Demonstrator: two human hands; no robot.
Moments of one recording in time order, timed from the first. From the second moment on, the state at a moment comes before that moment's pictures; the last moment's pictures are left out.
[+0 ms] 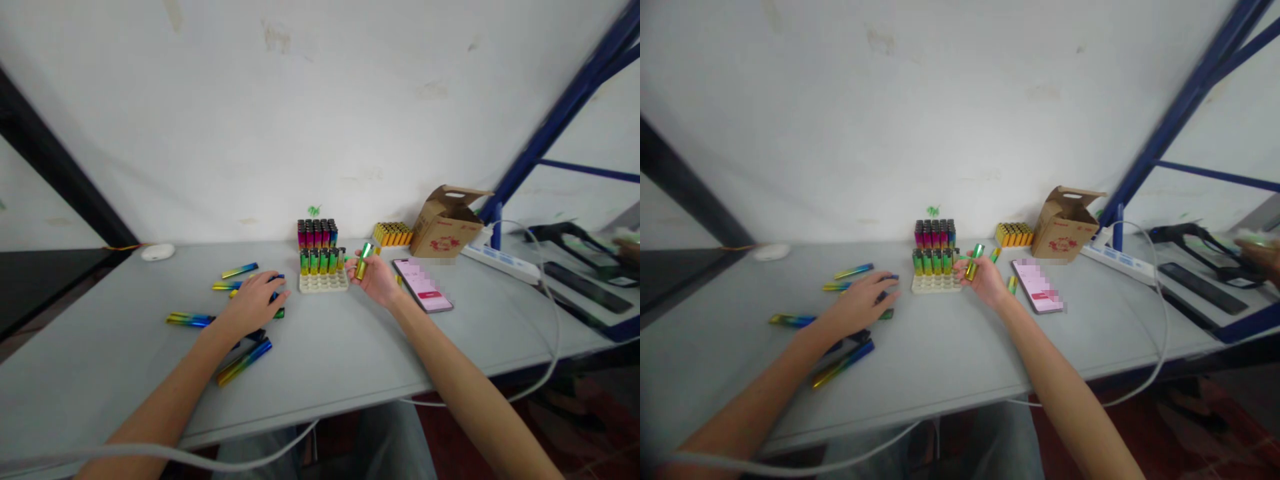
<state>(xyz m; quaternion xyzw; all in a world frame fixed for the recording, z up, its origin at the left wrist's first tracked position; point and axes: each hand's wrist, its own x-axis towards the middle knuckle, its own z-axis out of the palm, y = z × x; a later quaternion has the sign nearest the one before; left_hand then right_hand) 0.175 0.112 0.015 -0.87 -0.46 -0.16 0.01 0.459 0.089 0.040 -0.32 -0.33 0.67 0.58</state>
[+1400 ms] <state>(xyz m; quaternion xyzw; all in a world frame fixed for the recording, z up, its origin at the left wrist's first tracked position) 0.173 0.111 0.010 -0.88 -0.45 -0.15 0.01 0.457 0.096 0.014 -0.49 -0.60 0.23 0.59</state>
